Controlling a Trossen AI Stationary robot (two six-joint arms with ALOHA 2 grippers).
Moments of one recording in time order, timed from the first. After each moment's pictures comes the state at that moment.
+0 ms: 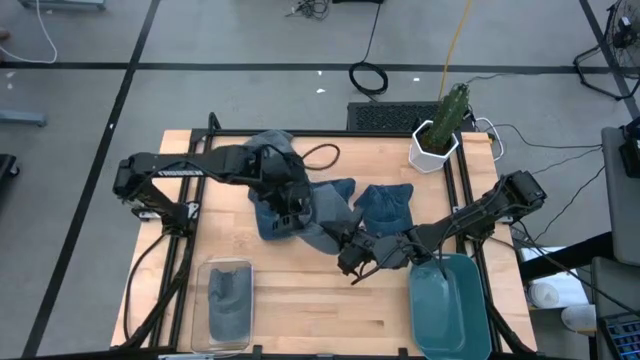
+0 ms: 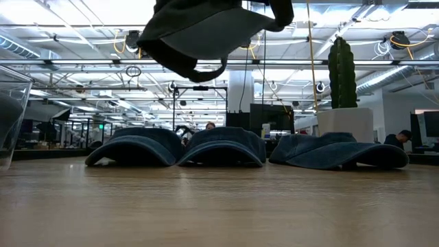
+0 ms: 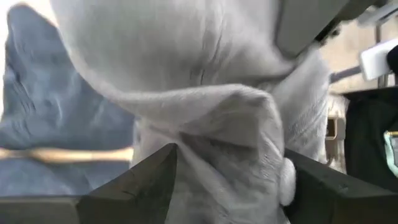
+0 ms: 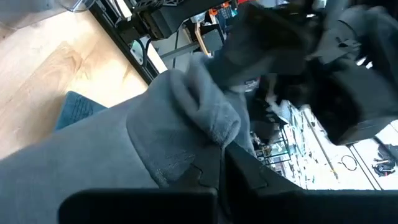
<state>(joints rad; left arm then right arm) 0.05 1.57 1.60 -1.00 0.29 -0.21 0.42 1.60 1.04 0.40 0.83 -1.02</state>
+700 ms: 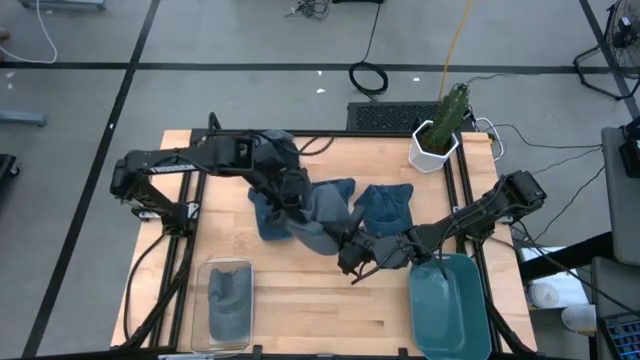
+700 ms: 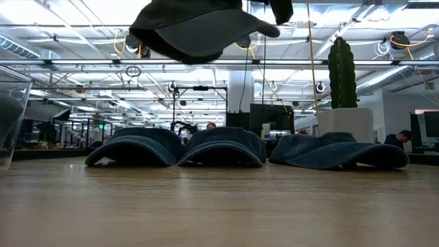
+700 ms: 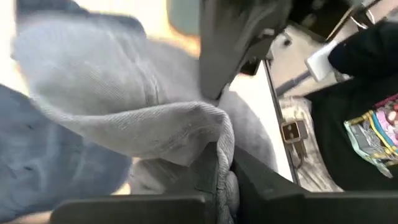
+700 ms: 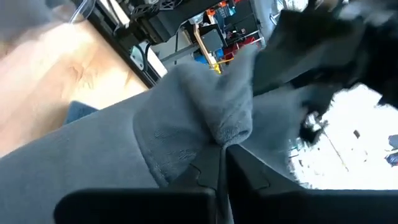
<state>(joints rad) 0.07 1.55 1.65 -0.96 0.44 -0.05 0.42 1.60 1.04 0.40 0.83 -0.95</state>
